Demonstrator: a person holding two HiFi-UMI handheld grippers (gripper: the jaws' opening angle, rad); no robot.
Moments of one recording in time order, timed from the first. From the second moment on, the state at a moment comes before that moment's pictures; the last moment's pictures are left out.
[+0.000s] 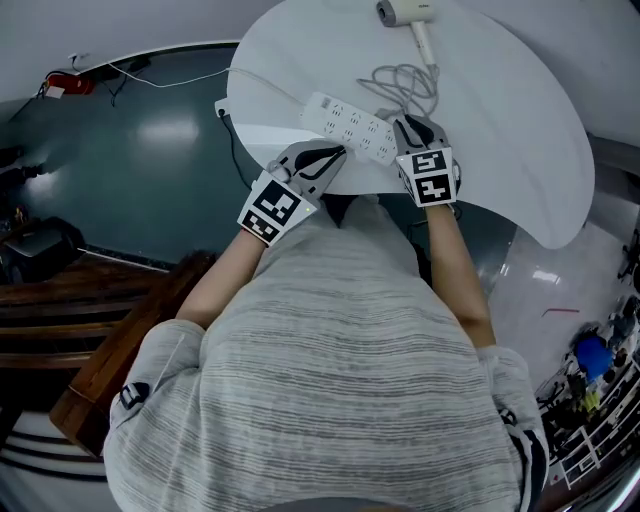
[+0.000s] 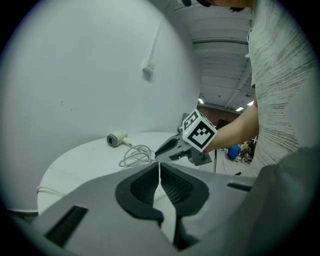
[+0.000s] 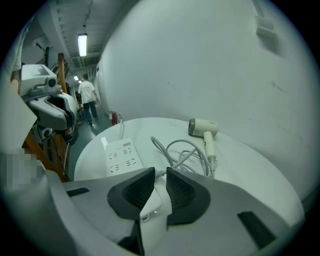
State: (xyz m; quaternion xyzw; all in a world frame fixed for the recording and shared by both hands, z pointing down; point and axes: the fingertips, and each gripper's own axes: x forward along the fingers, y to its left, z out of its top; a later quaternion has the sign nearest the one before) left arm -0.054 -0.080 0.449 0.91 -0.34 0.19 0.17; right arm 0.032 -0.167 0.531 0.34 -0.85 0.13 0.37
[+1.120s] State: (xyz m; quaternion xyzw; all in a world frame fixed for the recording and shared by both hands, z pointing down) left arm 0.017 -0.032 0.399 0.86 -0.48 0.08 0.16; right arm 0.044 -0.047 0.405 0.11 -0.97 0.16 0.17
